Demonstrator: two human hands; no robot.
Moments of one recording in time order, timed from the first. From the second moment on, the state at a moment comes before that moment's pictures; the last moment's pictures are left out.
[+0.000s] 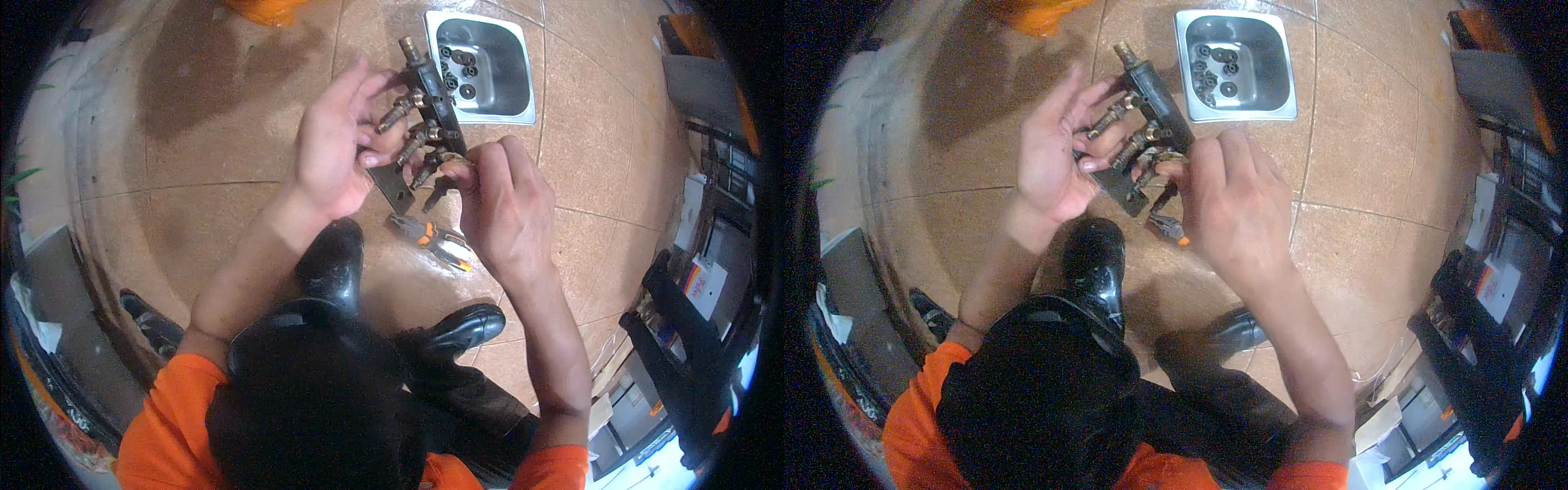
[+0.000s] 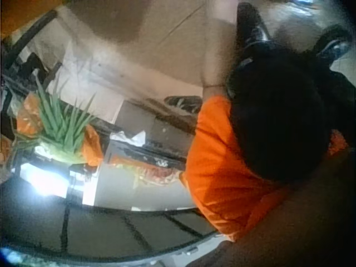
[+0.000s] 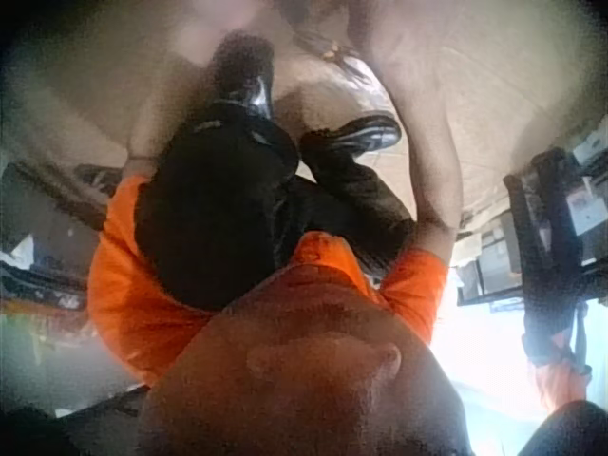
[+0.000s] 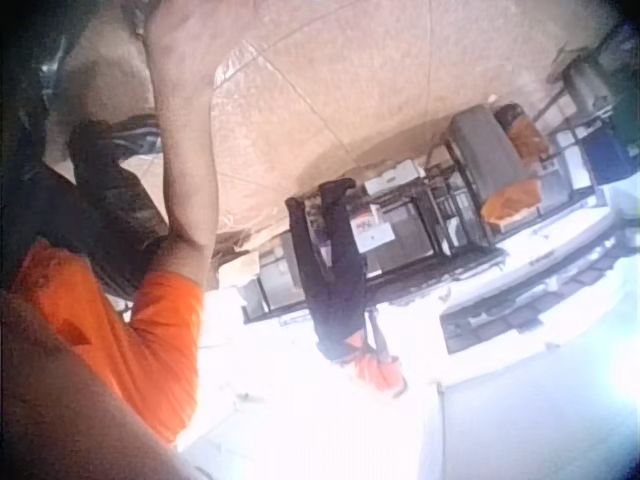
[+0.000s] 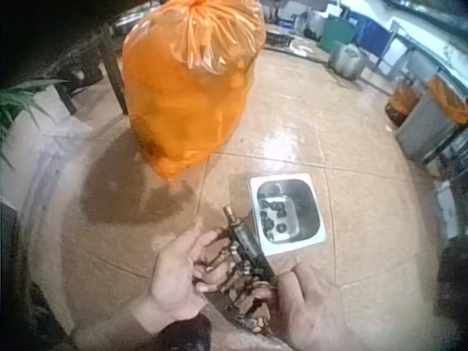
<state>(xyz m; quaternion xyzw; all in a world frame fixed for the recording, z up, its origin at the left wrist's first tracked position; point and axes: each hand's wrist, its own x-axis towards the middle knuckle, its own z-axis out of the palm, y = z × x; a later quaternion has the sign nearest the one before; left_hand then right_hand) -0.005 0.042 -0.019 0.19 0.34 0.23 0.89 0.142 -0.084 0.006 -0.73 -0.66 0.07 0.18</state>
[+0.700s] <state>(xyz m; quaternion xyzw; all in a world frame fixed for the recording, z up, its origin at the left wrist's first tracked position) -0.013 0.049 -0.015 0.17 0.30 0.22 0.91 0.137 -0.087 0.040 -0.72 -0.60 0.13 0.32</state>
